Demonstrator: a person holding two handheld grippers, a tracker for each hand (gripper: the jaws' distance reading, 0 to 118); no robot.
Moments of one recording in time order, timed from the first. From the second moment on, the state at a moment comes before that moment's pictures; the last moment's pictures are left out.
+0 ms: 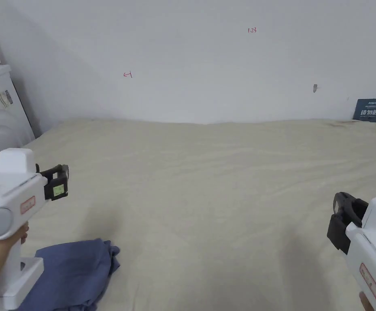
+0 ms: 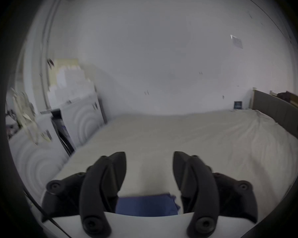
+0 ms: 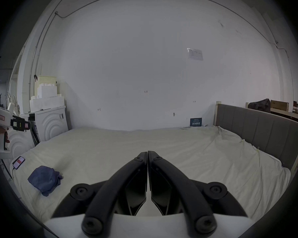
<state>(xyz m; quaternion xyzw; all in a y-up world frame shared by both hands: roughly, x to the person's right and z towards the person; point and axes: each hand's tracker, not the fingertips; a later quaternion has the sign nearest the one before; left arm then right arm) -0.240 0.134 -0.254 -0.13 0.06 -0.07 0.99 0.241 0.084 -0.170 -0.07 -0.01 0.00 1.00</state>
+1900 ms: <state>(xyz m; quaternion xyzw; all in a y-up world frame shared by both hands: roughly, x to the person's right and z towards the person) -0.068 0.035 -0.191 0.05 -0.01 -0.03 1.00 0.261 0.063 -0.143 0.01 -0.06 0.02 1.00</state>
